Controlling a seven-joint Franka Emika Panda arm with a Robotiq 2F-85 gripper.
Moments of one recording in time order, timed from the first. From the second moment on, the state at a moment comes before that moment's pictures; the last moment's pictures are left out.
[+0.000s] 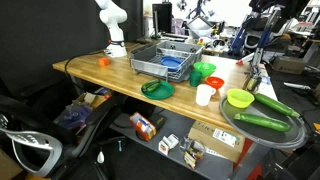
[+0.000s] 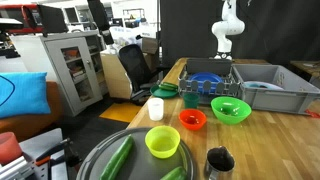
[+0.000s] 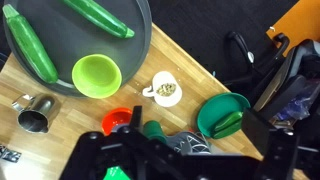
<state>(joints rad) 0.03 -0.58 0.11 -2.61 0.16 2.24 0.30</state>
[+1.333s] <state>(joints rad) 0.13 -0.26 0.15 -2.60 0.10 2.44 0.12</state>
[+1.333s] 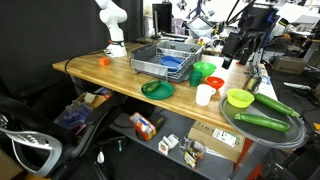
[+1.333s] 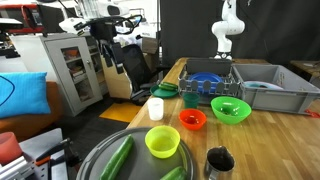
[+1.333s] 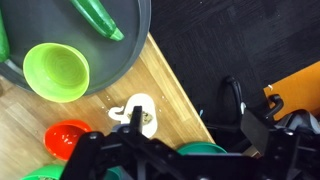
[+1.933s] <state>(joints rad) 0.13 -0.25 0.14 -2.59 0.11 2.44 0.11</state>
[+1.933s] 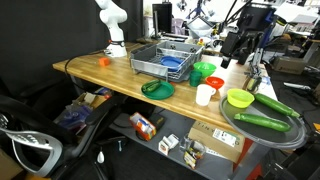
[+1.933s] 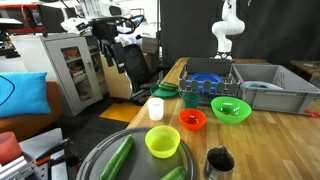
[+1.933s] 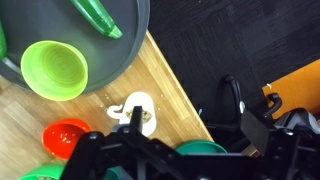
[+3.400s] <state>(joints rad) 0.08 0.18 0.01 -2.37 -0.06 2.35 -0.51</state>
